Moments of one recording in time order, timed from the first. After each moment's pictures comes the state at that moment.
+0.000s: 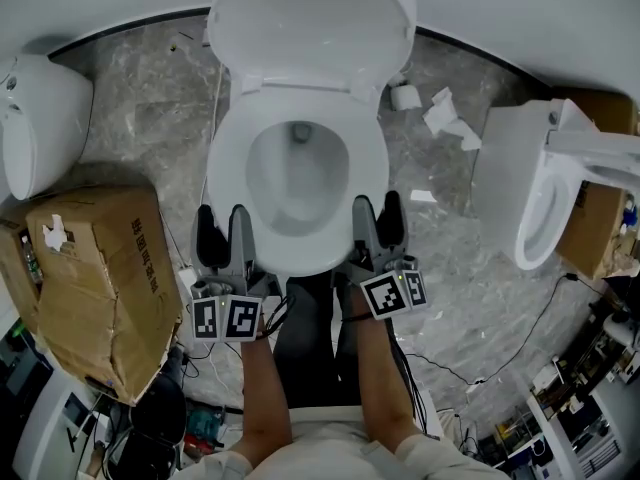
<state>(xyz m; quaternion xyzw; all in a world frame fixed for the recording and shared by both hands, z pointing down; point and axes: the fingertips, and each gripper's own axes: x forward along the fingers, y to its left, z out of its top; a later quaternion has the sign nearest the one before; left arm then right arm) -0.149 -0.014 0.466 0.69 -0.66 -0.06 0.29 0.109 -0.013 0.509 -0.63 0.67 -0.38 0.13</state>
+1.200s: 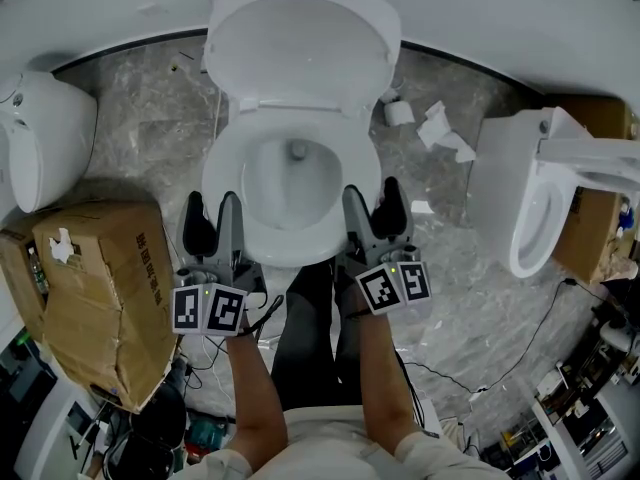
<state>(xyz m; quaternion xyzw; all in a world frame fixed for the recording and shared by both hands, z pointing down) -0.136 -0.074 0.426 0.73 -0.63 -0.03 0.28 0.113 -0.071 0.463 -0.61 0.72 -0.31 0.08</state>
